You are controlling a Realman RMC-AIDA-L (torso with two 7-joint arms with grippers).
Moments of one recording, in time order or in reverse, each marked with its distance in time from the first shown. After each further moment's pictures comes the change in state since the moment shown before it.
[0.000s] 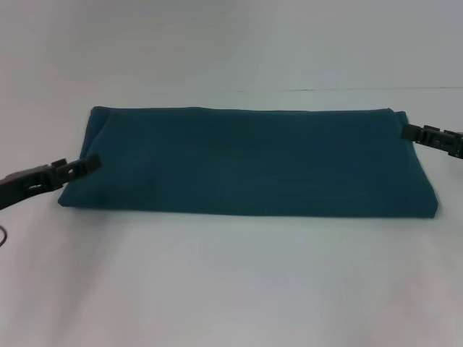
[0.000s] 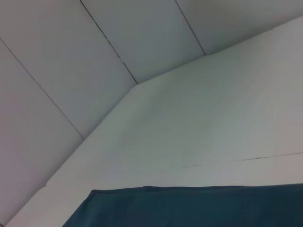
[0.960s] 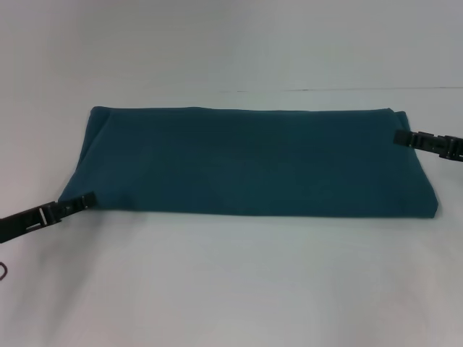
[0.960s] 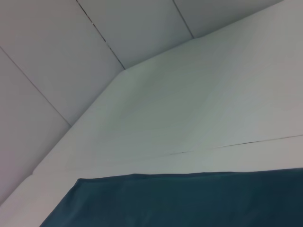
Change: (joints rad) left arm 0.016 0.004 -0.021 -0.066 0.108 -0.035 -0.082; right arm 0.011 -0.007 -0.079 0.007 -0.002 0.070 0.058
